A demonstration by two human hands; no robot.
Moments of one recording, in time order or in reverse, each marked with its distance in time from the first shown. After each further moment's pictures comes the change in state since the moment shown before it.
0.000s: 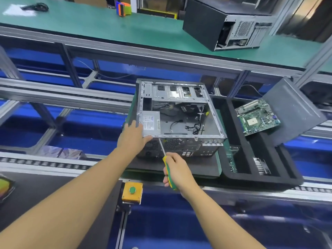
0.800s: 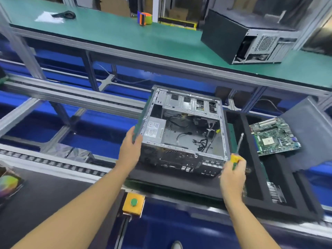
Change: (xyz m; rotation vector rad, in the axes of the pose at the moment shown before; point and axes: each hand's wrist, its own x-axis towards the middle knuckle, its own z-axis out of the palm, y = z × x) left_hand -0.004 -0.016 0.010 -1.090 0.210 -0.386; right_hand 0.064 0.006 -0.127 -0.146 0.734 -0.369
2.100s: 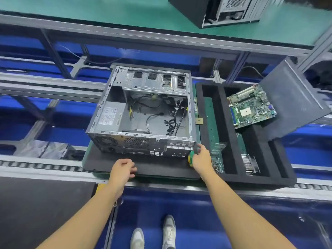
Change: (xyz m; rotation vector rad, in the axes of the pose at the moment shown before) left_hand -0.064 -0.079 0.107 -0.107 -0.111 -0.482; right_hand 0.071 0.092 0.000 -0.346 -0.426 0.261
